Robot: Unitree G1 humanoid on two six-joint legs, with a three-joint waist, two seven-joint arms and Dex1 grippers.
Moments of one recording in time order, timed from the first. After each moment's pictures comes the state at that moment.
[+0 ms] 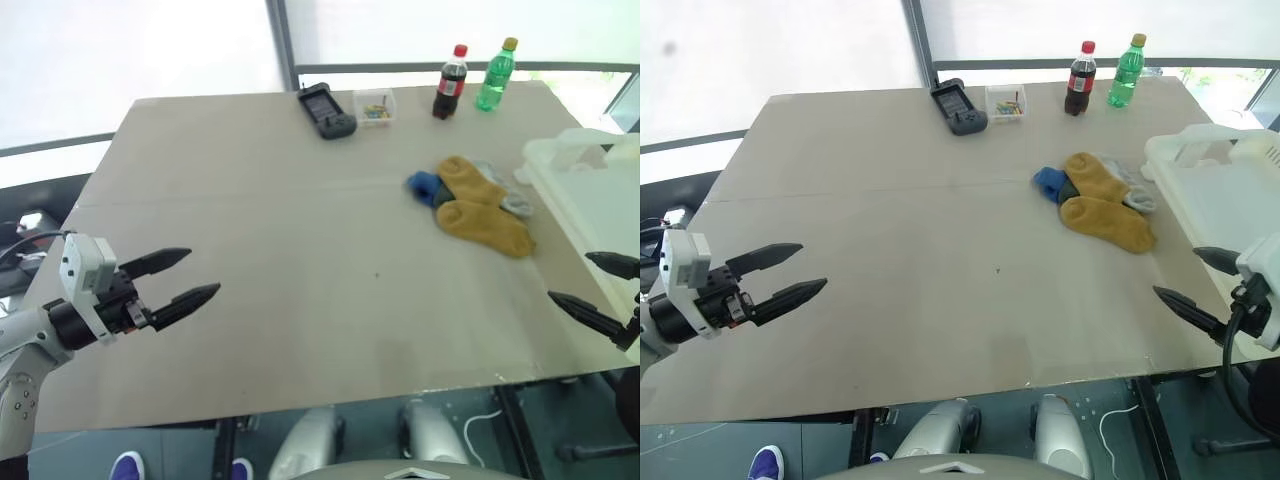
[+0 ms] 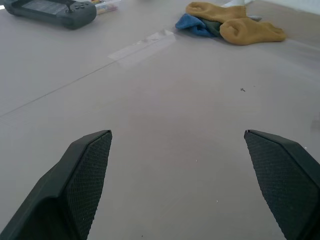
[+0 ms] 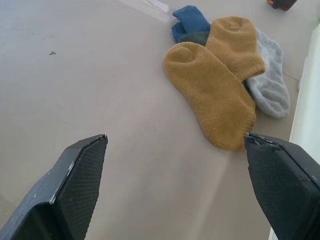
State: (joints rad) left arm 0.19 0.85 0.58 -0.26 -0.69 0.44 -1.09; right arm 0.33 -0.87 -0.71 -0.53 0.58 0.58 0.93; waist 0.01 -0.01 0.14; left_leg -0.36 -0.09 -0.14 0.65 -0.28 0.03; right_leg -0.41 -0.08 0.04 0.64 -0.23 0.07
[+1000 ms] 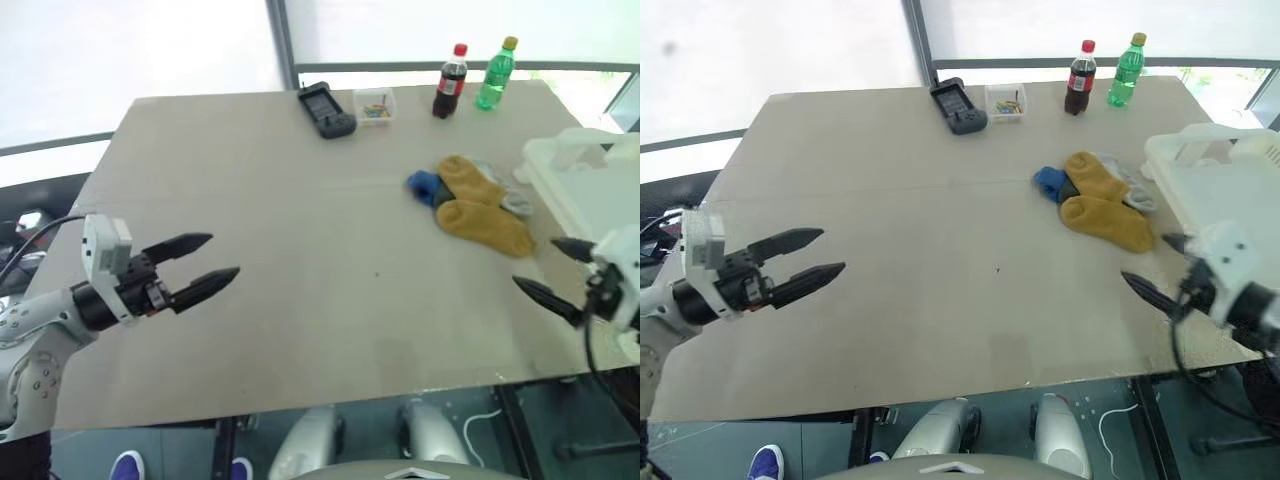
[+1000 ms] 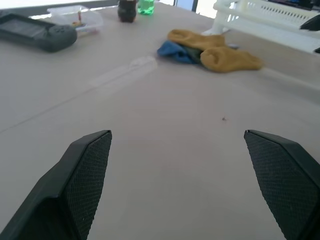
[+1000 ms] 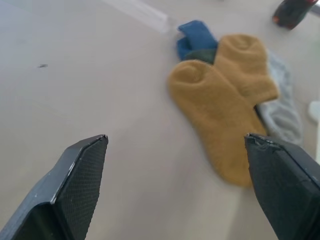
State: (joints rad) left arm 0.04 0.79 0.48 -0.33 -0.77 0.54 -1.01; right arm 0.11 -0.80 -0.37 -0.56 0.40 0.59 0.66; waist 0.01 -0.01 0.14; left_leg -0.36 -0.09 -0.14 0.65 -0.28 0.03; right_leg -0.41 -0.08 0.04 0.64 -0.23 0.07
